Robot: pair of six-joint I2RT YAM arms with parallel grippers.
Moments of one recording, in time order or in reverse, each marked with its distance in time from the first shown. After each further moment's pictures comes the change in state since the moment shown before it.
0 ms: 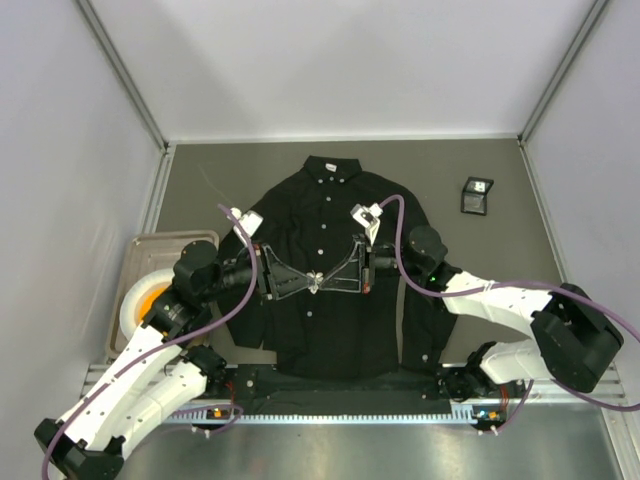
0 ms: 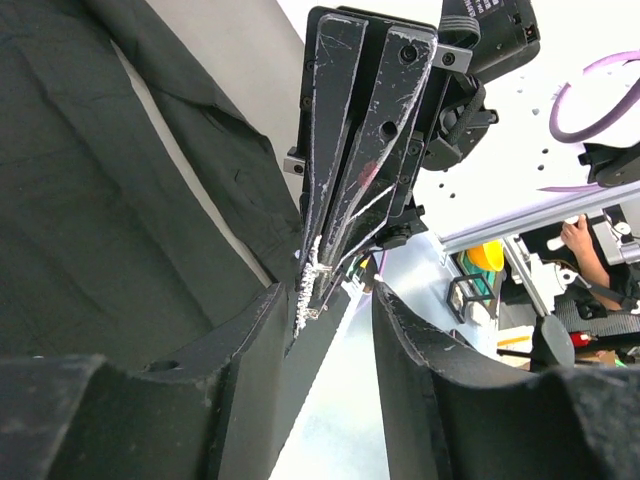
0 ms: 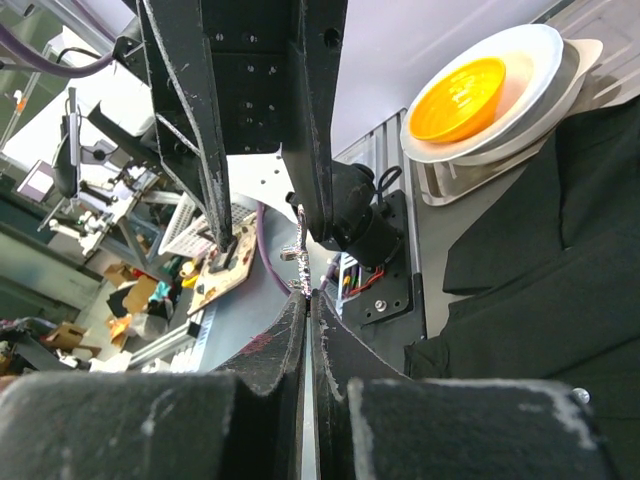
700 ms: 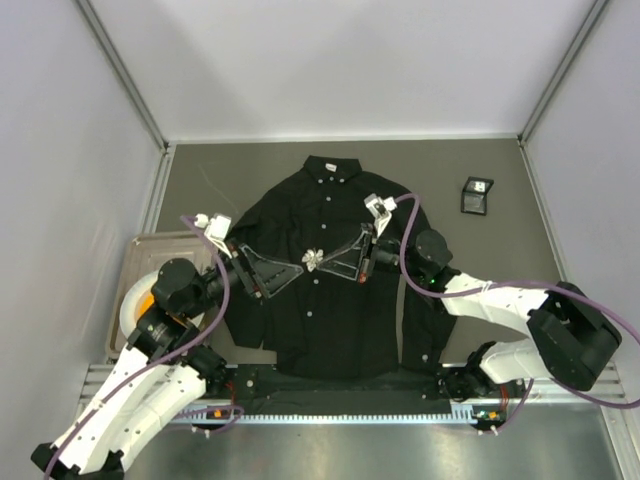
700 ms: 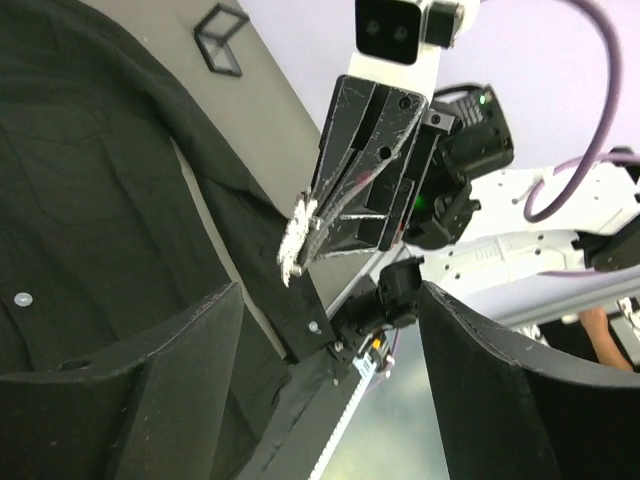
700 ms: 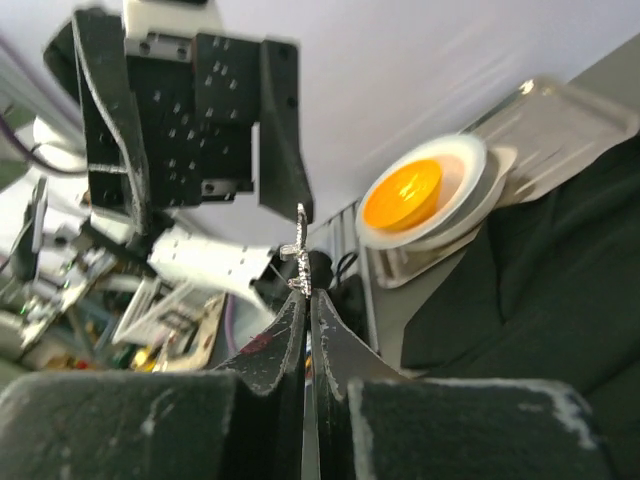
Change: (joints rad) left arm 0.000 -0.175 -0.034 0.013 -0.246 -0.072; right arm 0.001 0.011 -0.043 0.190 0.254 0.017
